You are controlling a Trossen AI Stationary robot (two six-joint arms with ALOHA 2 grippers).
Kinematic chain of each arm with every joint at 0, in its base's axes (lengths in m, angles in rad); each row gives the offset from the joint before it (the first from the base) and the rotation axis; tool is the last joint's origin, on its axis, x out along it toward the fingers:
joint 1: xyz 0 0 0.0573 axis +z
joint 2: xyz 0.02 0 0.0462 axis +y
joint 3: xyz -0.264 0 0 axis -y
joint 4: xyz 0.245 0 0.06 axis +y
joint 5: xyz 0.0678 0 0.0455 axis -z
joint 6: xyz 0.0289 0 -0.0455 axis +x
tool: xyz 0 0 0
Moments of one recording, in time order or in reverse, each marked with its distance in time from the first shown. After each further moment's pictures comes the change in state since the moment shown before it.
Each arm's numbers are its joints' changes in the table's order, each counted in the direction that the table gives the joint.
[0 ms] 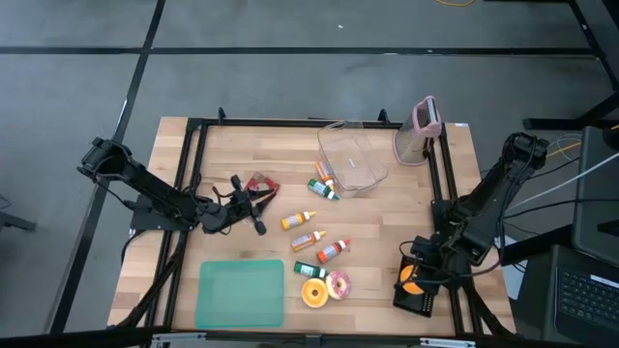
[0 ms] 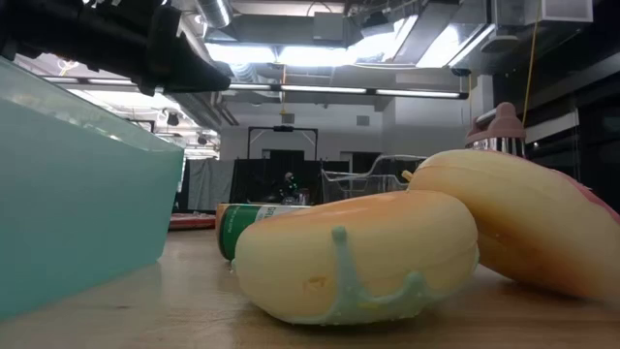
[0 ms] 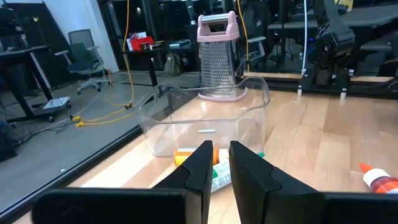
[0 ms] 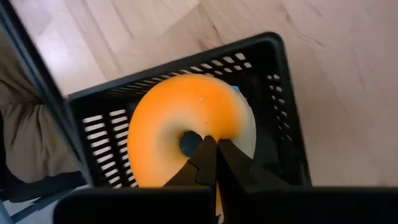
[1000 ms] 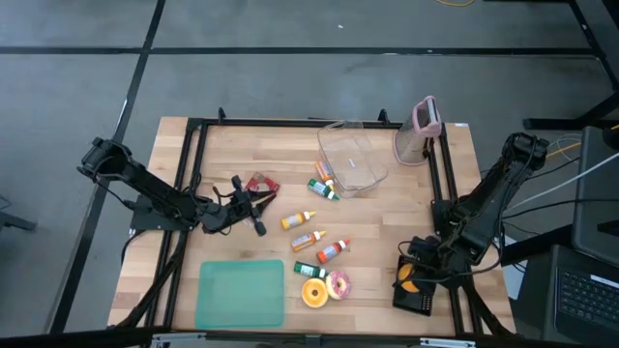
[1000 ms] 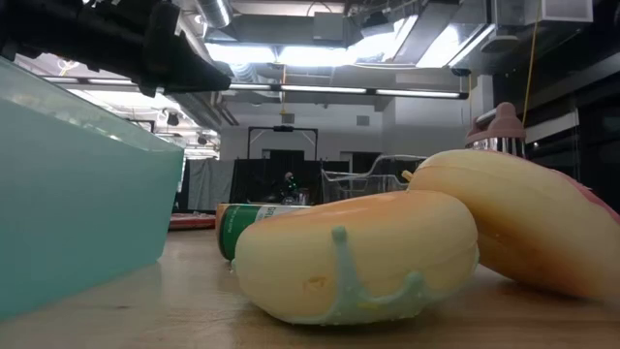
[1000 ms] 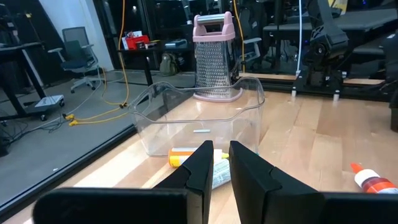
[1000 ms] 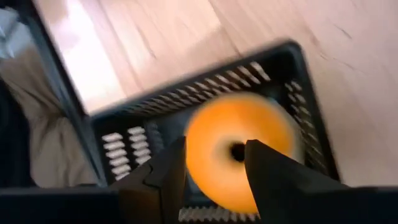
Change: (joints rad) left arm 0.000 0.000 0.000 -0.001 0.019 -0.017; right arm -0.007 0.000 -0.033 -0.128 0.084 -0.022
